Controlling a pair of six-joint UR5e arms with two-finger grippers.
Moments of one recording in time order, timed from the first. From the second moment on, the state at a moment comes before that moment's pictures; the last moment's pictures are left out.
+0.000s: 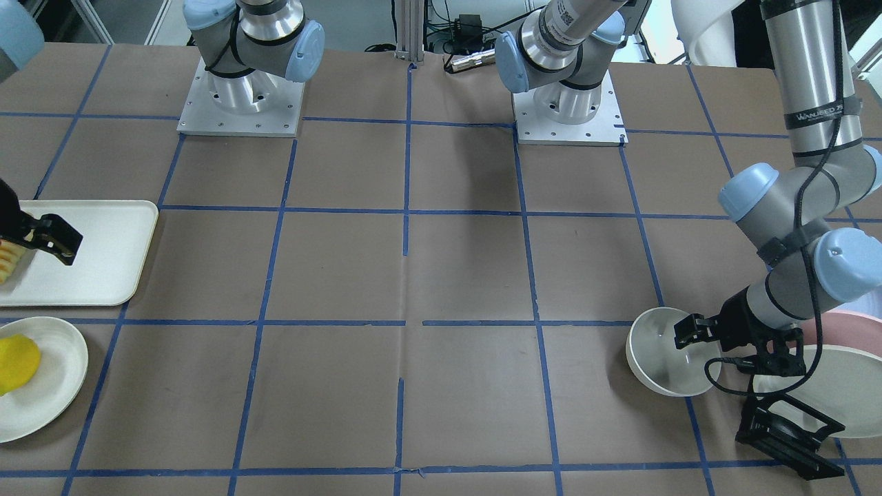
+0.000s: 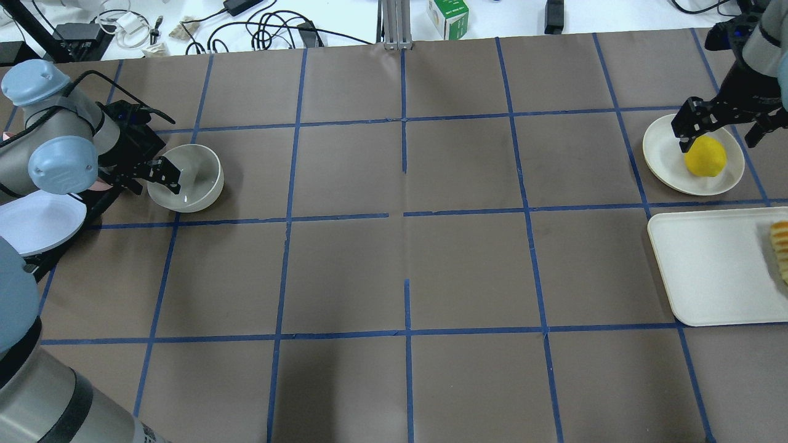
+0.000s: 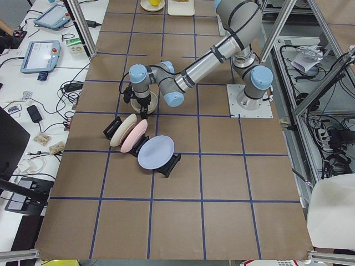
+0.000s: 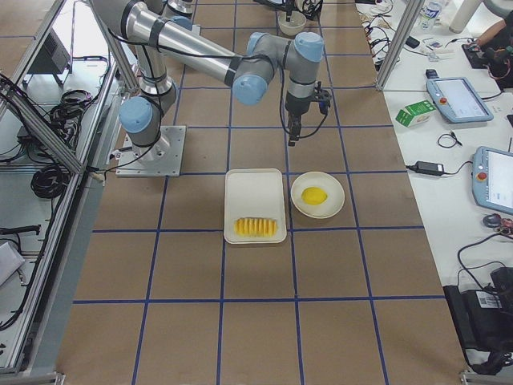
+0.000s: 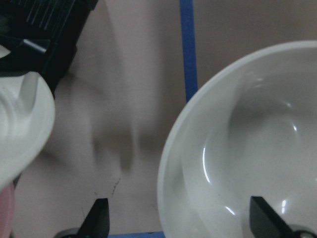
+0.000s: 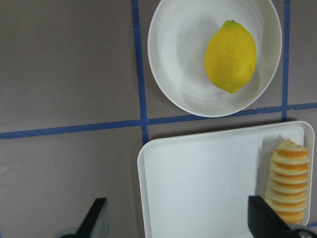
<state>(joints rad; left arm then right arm) -1.14 -2.06 -1.71 -0.97 1.54 0.46 1.18 -1.39 1.67 -1.88 -1.72 -0.31</state>
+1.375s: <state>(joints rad) -1.35 -1.97 -1.67 -1.09 1.43 0.24 1.04 -1.07 1.66 -2.28 -1.61 -0.31</state>
